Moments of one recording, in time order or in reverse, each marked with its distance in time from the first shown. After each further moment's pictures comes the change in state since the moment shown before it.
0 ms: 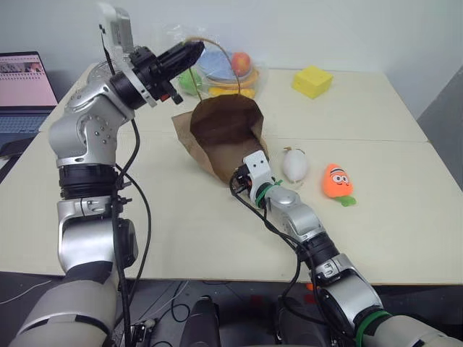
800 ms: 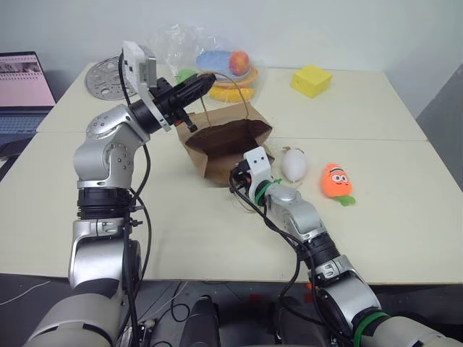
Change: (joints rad) left arm 0.173 -0.032 -0.069 -0.104 0.033 -0.100 0.016; right arm 0.014 0.015 -0.026 -0.123 0.038 0.058 0.076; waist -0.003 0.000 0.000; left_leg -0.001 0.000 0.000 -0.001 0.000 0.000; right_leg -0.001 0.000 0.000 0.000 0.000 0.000
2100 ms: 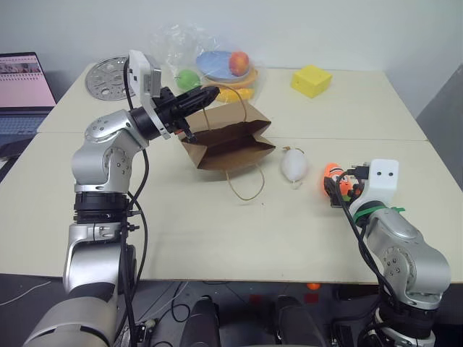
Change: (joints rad) left arm 0.036 0.026 -0.030 -0.018 0.009 0.005 -0.066; right arm 0.429 -0.188 -0.471 -0.959 0.094 0.678 -0.264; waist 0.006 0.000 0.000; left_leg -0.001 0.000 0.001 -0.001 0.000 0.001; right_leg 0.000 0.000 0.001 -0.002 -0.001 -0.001
